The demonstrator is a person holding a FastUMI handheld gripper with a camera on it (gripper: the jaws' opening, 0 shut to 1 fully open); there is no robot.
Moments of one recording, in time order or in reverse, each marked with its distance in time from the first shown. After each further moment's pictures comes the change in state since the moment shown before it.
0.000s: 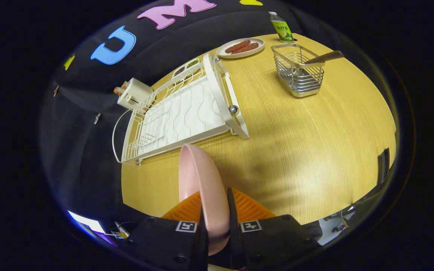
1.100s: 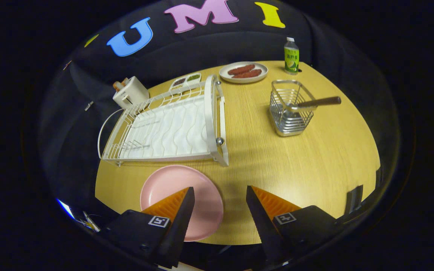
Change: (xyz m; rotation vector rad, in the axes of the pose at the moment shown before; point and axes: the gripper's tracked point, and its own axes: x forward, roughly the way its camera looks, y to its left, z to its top) arm -0.033 -0.025 0.062 -0.247 -0.210 -0.131
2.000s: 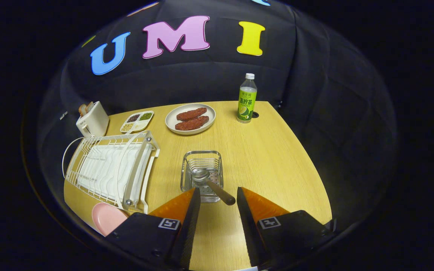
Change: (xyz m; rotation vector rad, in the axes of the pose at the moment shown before) arm 0.008 -0.169 0.126 -0.088 -0.170 -0.239
